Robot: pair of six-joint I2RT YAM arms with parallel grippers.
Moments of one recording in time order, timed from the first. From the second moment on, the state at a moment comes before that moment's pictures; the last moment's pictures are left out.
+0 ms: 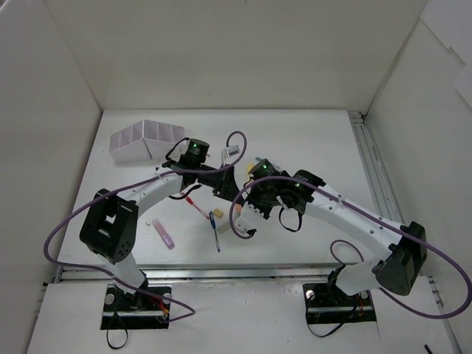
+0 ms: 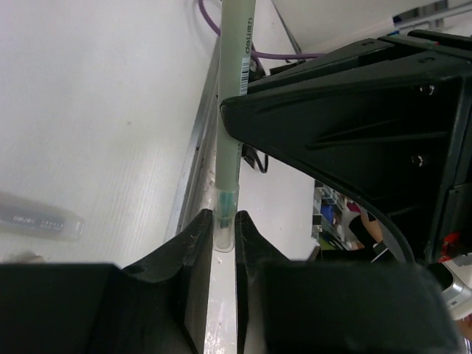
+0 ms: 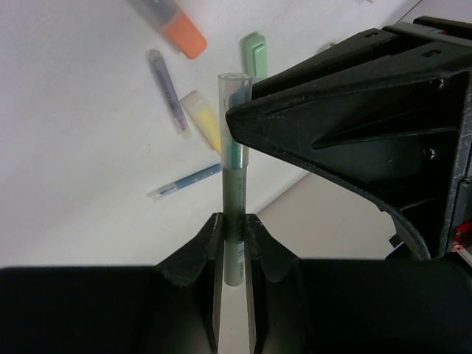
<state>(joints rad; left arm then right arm) -0.49 1.68 1.18 -0.23 1.17 -0.39 0.87 1.38 1.23 -0.84 -0.02 -1.78</state>
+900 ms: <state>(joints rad) -0.43 1.16 1.23 -0.16 0.73 -0.18 0.70 1.43 1.36 -0.95 -0.64 -1.54</state>
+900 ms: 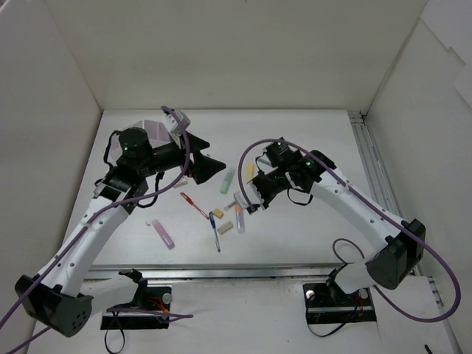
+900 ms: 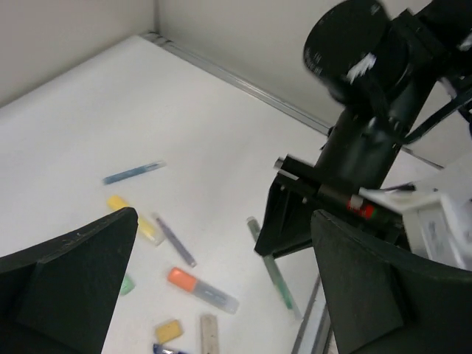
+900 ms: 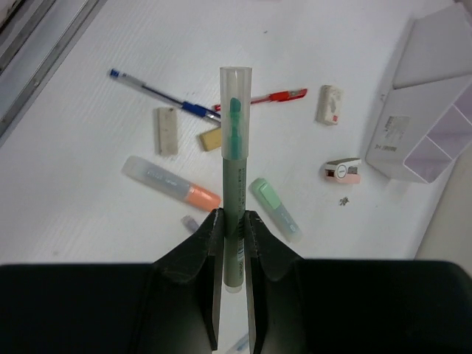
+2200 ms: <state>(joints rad) -0.40 1.12 0.91 0.18 0.39 -0.39 0.76 1.45 1.06 0.33 -0.35 0.18</state>
